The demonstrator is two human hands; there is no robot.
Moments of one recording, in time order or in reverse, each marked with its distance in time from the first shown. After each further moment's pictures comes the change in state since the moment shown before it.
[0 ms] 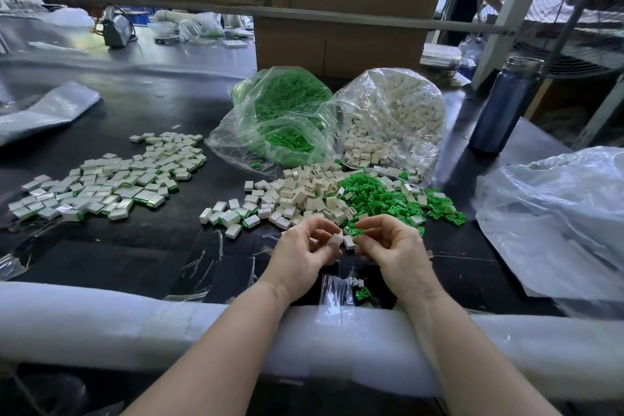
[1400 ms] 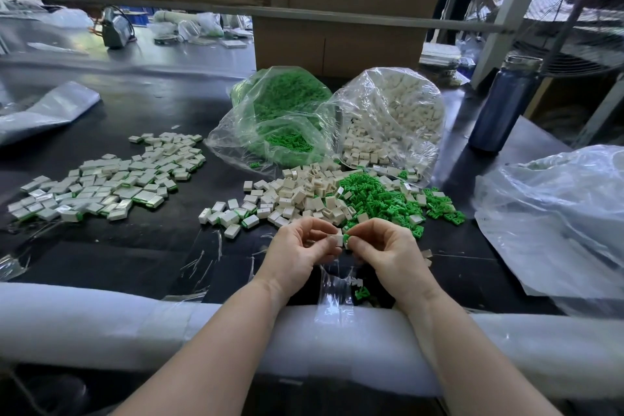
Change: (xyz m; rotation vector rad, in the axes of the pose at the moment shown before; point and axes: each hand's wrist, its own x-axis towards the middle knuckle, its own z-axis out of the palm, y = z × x) left_hand 0.003 -0.003 -0.002 -0.237 0.011 -0.038; right_hand 0.002 0.005 0.003 -0.019 -0.051 -0.038
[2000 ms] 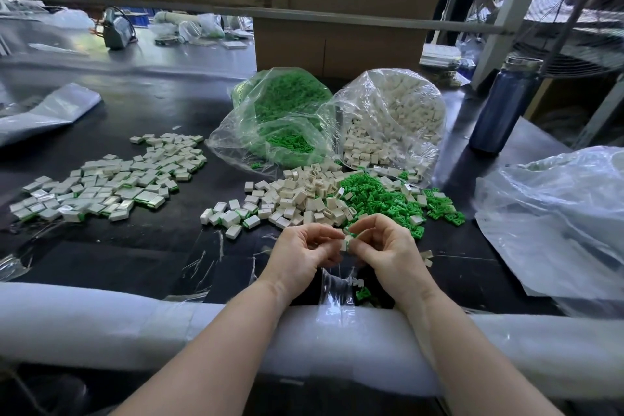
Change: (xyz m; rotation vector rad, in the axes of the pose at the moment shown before) left_hand -0.004 0.006 0.002 0.103 -0.025 0.013; right_hand -0.001 -0.001 0.001 -0.029 -0.001 -0.008
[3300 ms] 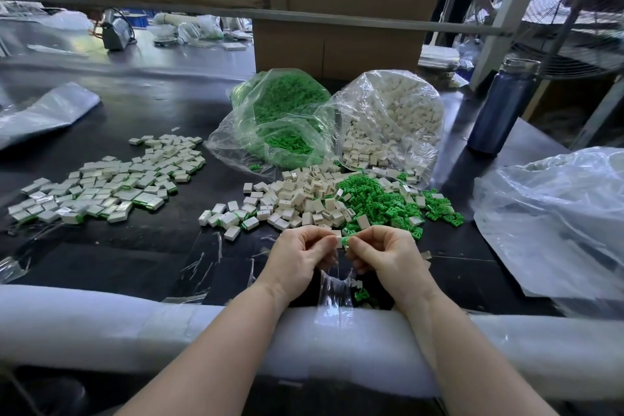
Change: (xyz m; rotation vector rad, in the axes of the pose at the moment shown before) left_hand 0.004 -0.008 -0.002 0.082 0.028 0.025; right_hand -0.002 -0.002 -0.002 0.079 -0.018 0.116
